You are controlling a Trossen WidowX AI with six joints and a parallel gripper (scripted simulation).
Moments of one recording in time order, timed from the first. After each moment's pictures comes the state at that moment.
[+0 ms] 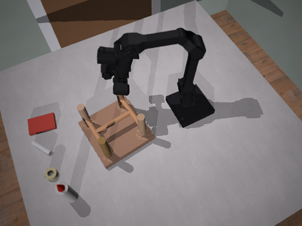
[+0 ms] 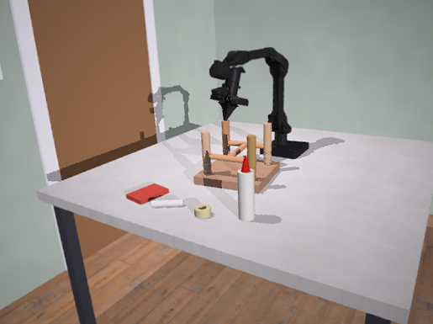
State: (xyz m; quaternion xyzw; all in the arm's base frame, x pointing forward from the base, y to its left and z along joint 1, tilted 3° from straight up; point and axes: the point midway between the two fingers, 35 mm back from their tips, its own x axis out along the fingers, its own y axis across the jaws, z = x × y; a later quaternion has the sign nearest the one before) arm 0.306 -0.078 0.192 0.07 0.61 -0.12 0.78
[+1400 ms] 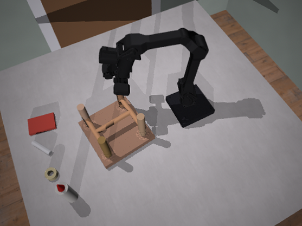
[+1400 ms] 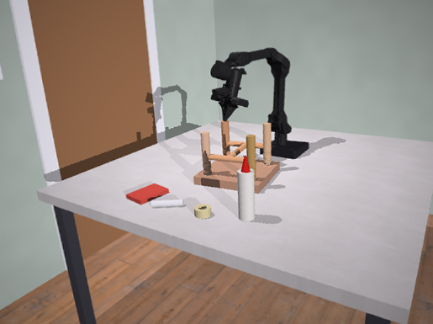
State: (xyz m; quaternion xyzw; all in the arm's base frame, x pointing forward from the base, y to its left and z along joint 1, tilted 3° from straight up) arm 0.305 -0.080 0.189 0.07 0.59 -0.13 0.79
